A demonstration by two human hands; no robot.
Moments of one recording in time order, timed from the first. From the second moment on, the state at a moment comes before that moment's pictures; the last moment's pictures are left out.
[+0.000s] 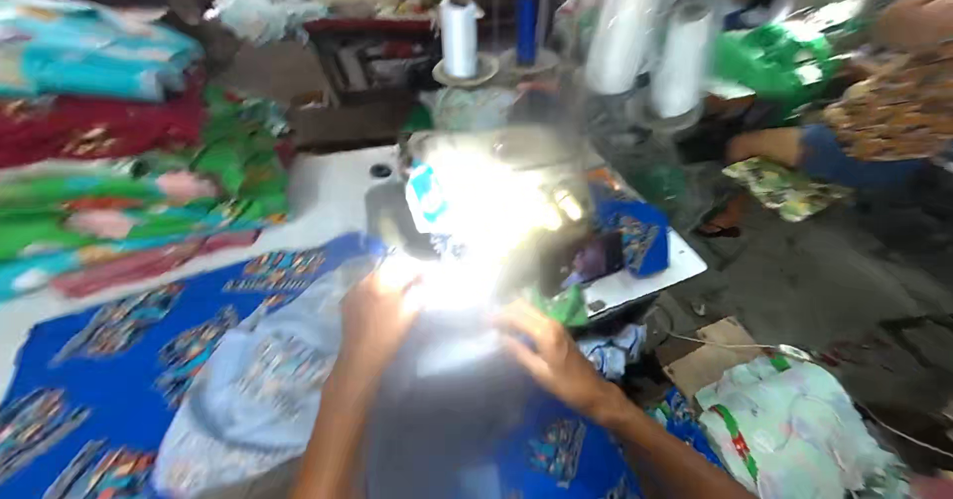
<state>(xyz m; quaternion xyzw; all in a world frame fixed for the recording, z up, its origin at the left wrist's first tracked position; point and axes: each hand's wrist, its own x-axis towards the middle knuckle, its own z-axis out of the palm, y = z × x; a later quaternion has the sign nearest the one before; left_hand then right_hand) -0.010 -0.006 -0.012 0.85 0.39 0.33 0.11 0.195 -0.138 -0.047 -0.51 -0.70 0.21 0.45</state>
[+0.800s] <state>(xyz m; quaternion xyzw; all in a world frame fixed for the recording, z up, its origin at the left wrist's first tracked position) 0.002 0.002 -0.005 0.85 0.40 0.32 0.12 0.166 -0.108 -0.070 -0.52 -0.46 0.40 0.60</state>
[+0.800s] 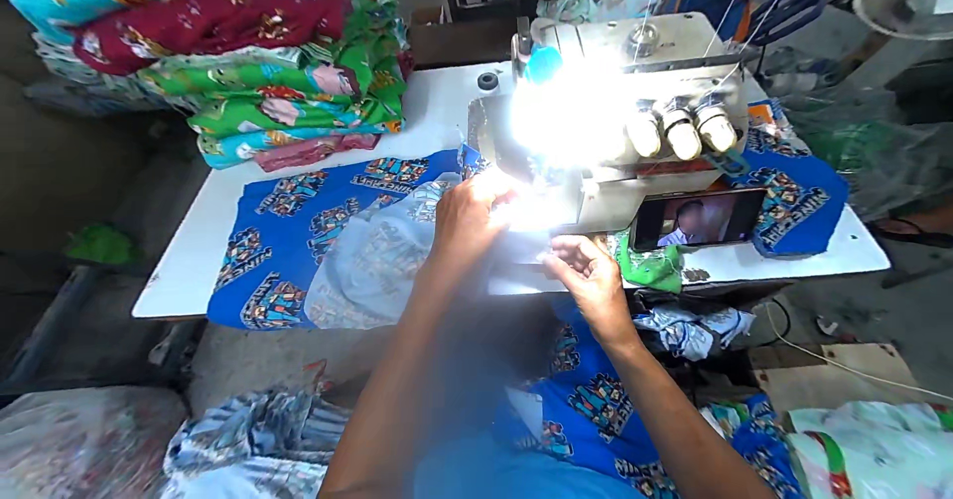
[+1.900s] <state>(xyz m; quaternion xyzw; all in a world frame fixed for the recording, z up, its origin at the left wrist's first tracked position) 0.015 0.018 0.008 0.86 0.33 0.34 0.19 0.168 -0.125 -0.058 -0.47 -0.44 0.40 0.65</state>
